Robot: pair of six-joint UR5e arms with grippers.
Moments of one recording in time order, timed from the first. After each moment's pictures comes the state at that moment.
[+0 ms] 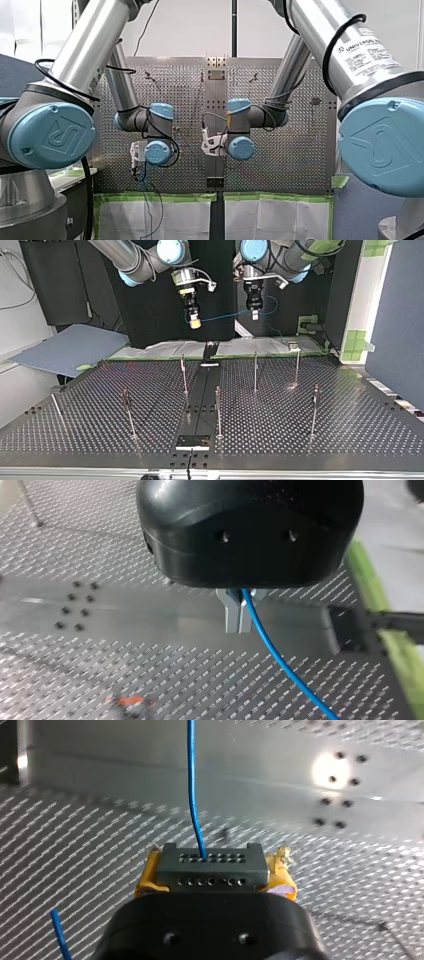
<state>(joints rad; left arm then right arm) -0.45 -2.00 -2.30 -2.07 -2.11 -1.64 2.38 -1.01 1.94 -0.93 1.81 1.46</state>
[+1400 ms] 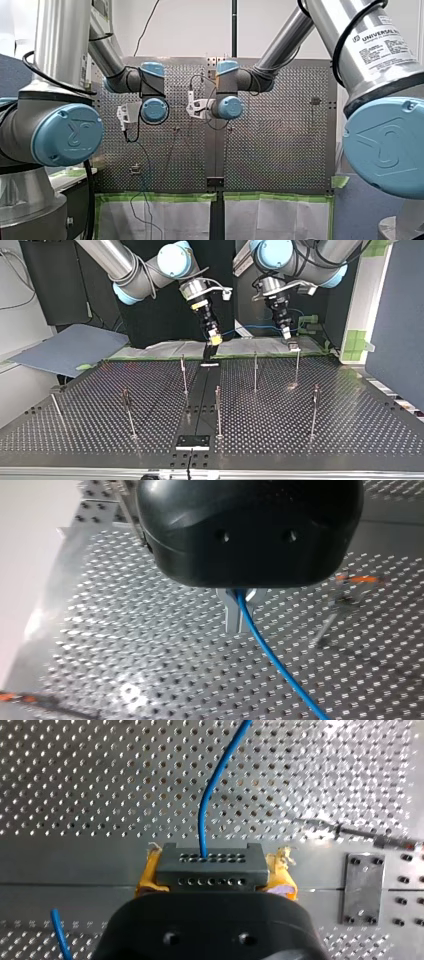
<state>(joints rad) -0.32 -1.65 -2.22 -2.35 -2.22 -1.69 2.42 -1.12 1.69 -0.59 1.64 1.56</state>
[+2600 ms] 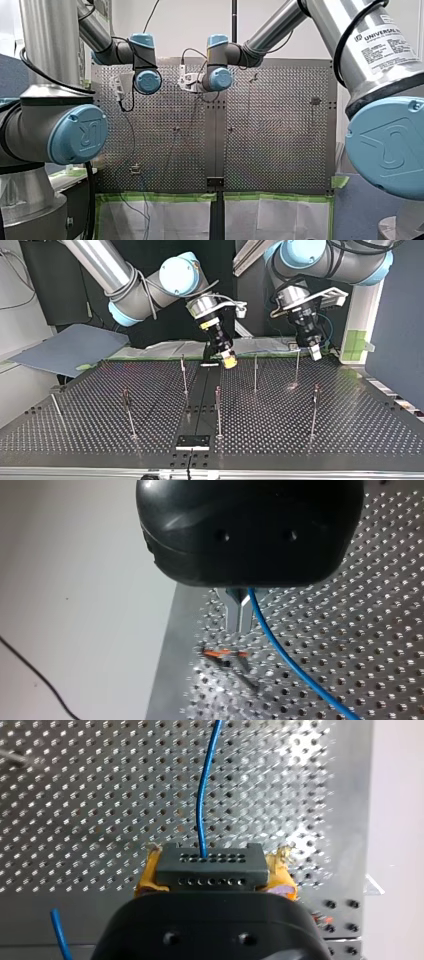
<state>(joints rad) -0.20 -1.46 -2.11 -2.43 -2.16 -1.68 2.44 -1.12 1.40 -0.34 1.61 1.57</state>
